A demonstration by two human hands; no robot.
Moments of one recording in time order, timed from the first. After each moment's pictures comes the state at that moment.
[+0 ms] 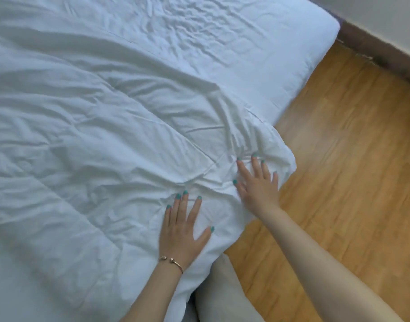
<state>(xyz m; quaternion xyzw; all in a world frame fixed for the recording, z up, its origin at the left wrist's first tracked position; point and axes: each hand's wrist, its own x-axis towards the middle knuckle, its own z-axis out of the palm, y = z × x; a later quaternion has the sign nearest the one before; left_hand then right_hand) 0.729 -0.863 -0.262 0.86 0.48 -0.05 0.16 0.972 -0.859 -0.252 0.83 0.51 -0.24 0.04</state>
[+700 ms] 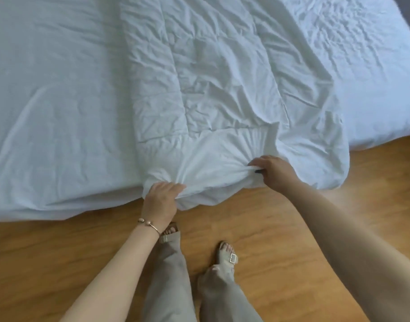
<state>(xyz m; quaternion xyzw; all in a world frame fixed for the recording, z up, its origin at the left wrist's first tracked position) 0.618 -1.055 -0.241 0.69 0.69 0.14 0.14 0.911 -0.895 -0.216 0.50 0.83 -0.22 0.08</state>
